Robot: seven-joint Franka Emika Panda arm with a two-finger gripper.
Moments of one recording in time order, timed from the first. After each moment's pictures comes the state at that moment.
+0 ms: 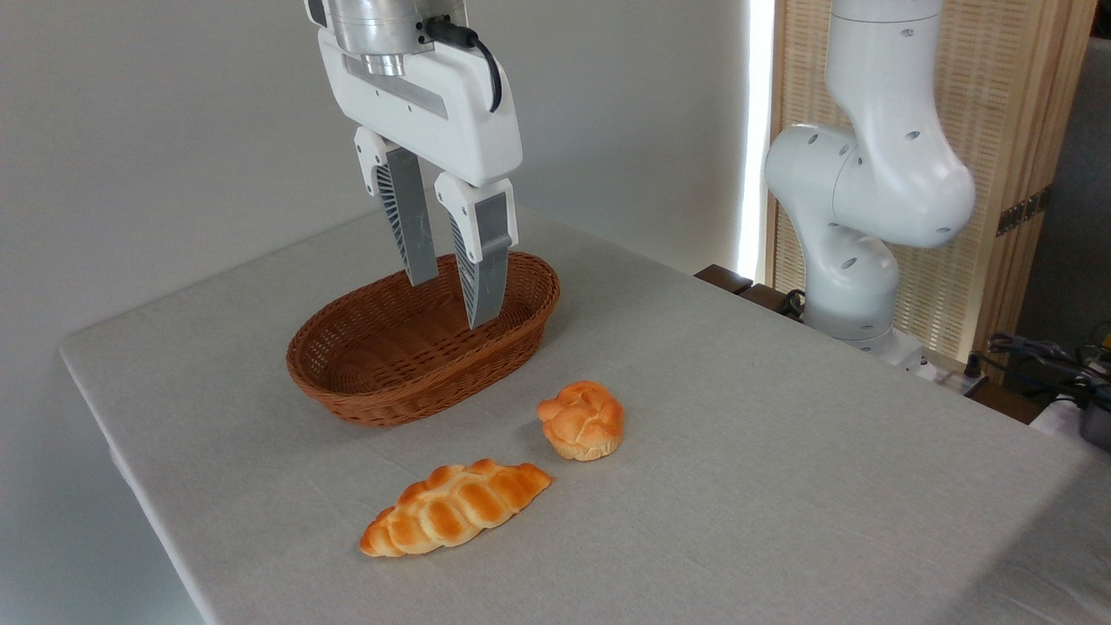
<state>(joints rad) -0.04 -0.03 0.02 -1.60 -0.06 1.59 0.78</state>
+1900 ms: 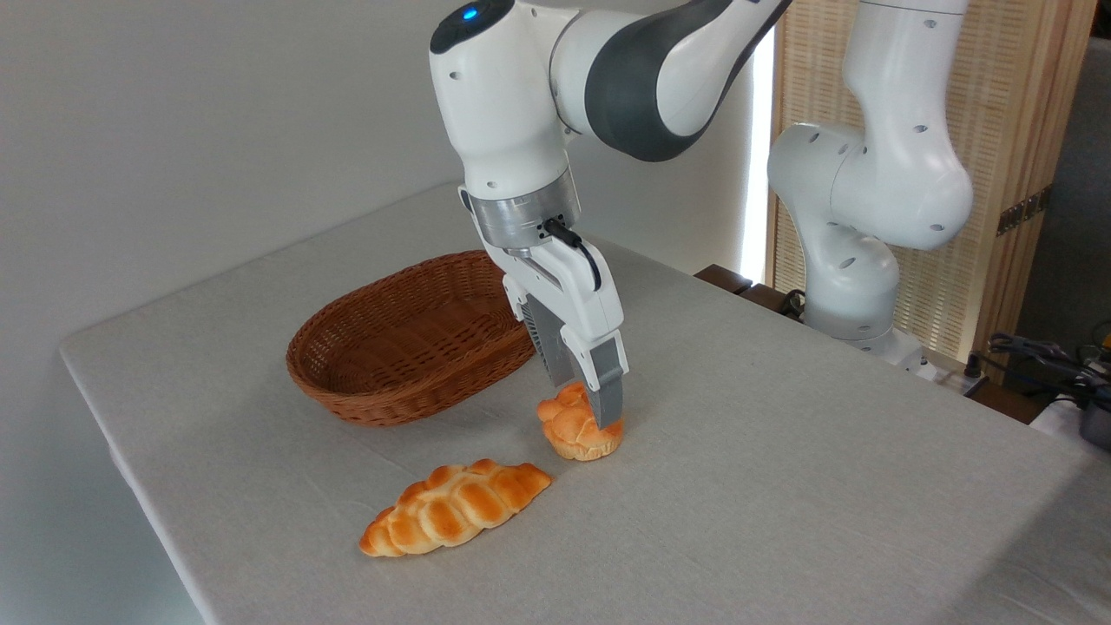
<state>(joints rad) -0.10 -0.25 0.03 -2.28 0.04 1.91 0.87</state>
